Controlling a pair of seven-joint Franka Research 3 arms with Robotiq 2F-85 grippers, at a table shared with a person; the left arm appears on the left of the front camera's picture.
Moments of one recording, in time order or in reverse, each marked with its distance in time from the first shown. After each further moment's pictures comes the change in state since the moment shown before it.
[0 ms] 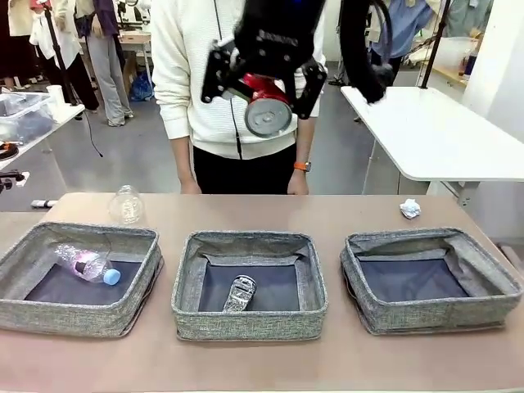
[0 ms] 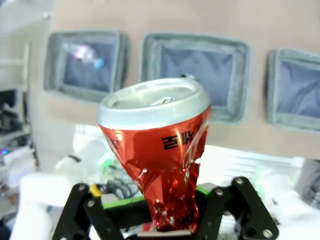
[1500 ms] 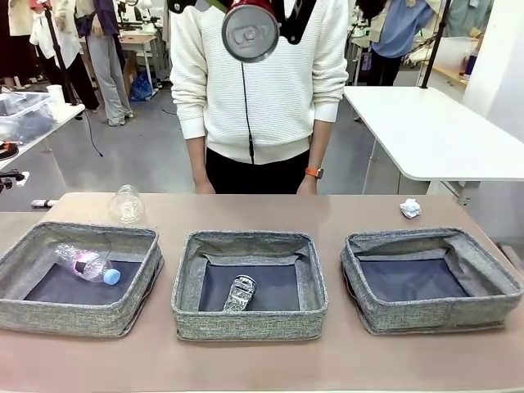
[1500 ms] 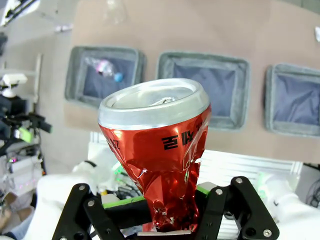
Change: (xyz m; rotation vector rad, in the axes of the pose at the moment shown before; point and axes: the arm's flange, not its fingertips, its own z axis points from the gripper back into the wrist) left arm 0.000 0.000 0.000 0.000 0.000 0.000; right arm -0.004 0.020 0.065 0.021 -0.099 -0.002
